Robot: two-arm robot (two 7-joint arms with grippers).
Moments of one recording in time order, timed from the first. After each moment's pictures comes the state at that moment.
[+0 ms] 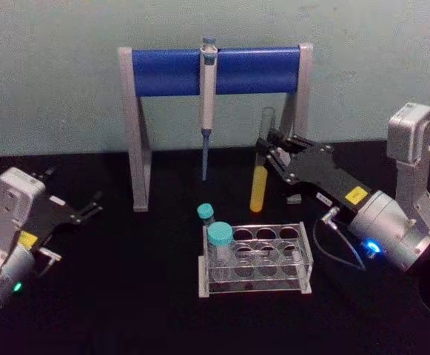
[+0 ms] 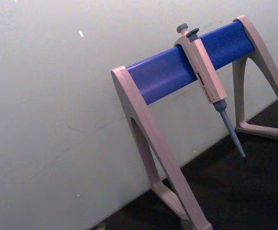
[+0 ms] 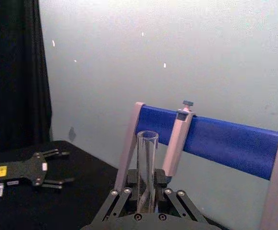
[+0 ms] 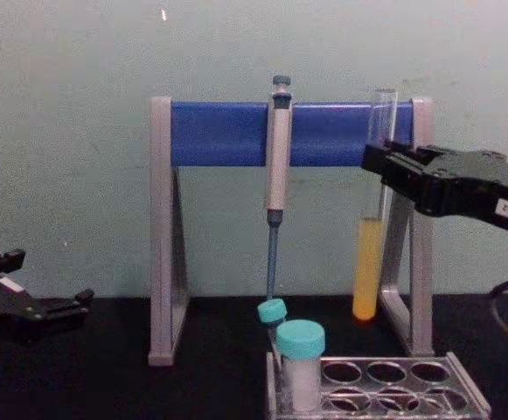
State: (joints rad) left arm -0.20 0.60 0.45 -1.41 -0.25 -0.12 0.03; right arm 0.21 0.39 -0.34 -1.59 0.44 -0.08 0.44
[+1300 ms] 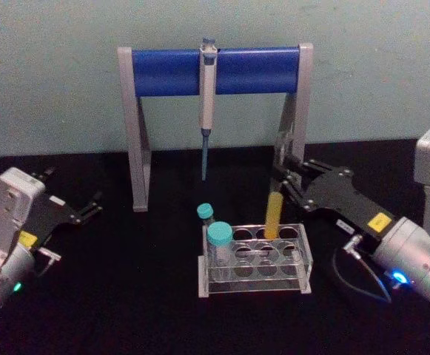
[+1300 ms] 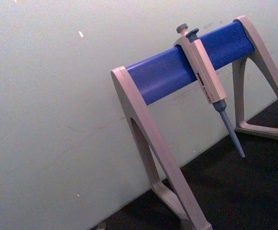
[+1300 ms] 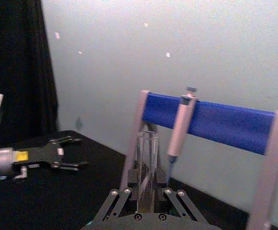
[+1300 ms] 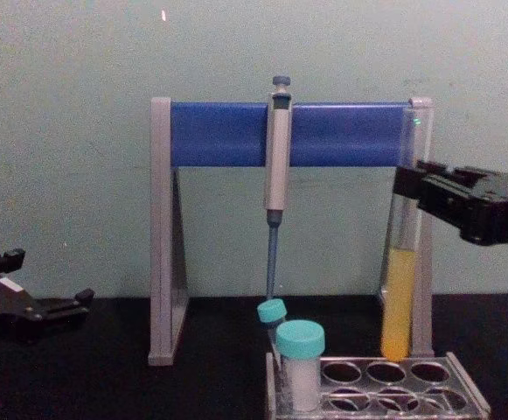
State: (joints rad) left arm -0.20 0.60 0.45 -1.41 -0.25 -0.12 0.03; right arm 0.07 0.47 -0.29 -1.75 0.47 -0.02 0.42
